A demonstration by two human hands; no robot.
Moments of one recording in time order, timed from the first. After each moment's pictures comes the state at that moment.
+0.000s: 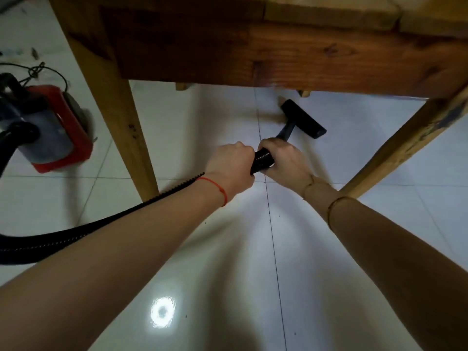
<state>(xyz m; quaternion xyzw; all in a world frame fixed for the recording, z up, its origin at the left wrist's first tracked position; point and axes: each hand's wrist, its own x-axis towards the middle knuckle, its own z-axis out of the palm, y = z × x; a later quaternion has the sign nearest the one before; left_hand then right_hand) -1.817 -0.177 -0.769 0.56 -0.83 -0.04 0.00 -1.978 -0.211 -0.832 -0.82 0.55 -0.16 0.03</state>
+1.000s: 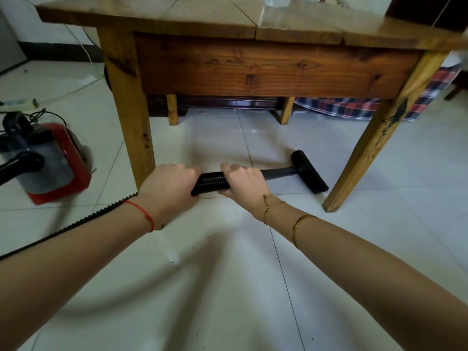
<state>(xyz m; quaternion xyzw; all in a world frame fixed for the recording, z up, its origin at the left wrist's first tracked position) -1.697 -0.122 -0.782 0.51 -0.85 0.12 -0.02 -1.872 -0.139 -0.827 -0.81 0.56 -0.07 -0.11</state>
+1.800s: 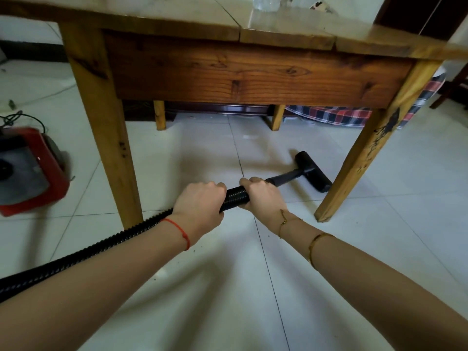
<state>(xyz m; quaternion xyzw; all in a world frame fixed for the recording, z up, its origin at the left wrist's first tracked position) -1.778 -0.133 -0.804 0.50 -0.86 0.06 -0.02 -1.939 -0.151 -0.851 -0.76 0.64 -0.09 -0.02</state>
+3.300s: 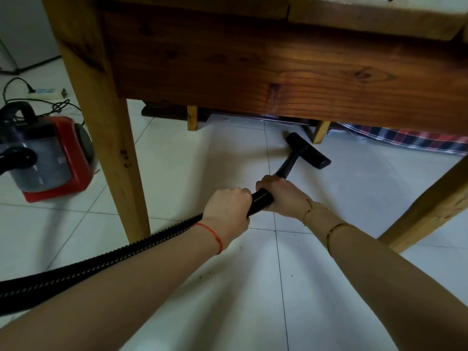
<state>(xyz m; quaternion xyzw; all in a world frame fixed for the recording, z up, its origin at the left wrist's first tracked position) -1.815 -0.220 -0.846 0.58 -0.81 0.02 0.01 -1.980 -0.296 -0.885 -0.87 0.48 -0.04 0.10</state>
